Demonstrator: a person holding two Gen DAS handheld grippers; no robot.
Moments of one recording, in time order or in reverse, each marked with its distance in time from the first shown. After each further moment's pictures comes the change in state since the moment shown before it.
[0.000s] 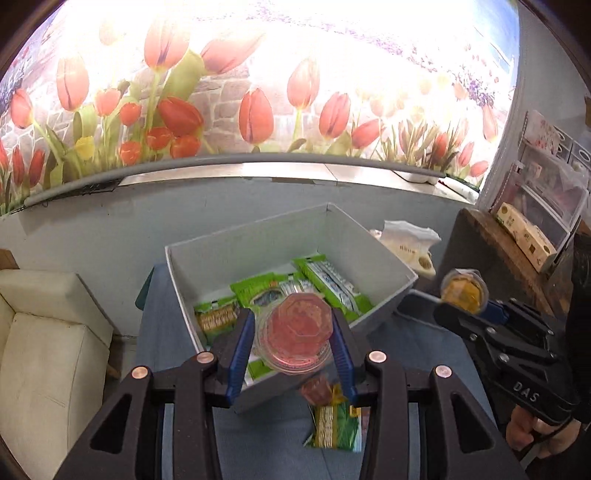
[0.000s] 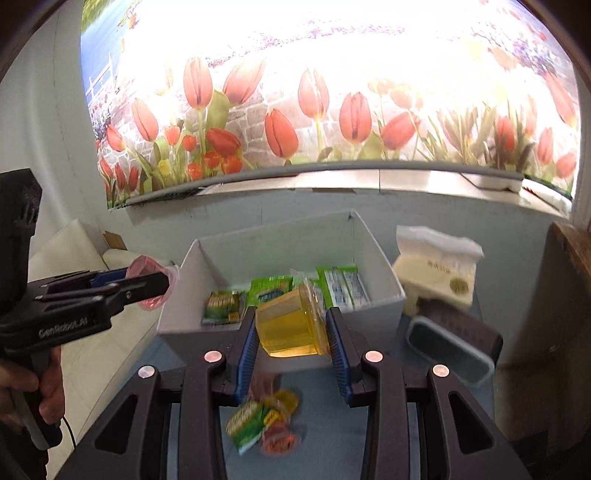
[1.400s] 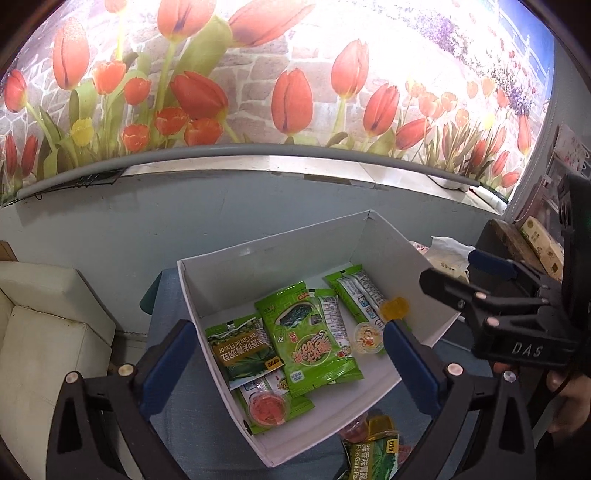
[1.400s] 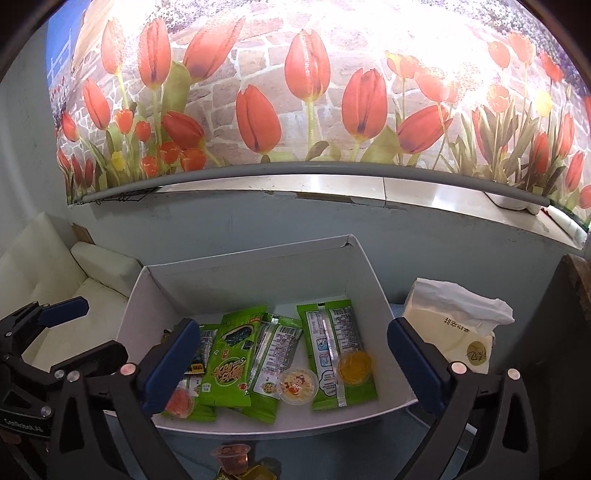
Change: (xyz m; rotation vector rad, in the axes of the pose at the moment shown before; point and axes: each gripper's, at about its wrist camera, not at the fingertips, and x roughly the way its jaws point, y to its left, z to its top) left arm 0.051 0.039 0.025 -0.049 0.038 0.029; right arm 0.100 -0.006 0.059 -0.009 0.080 -0.079
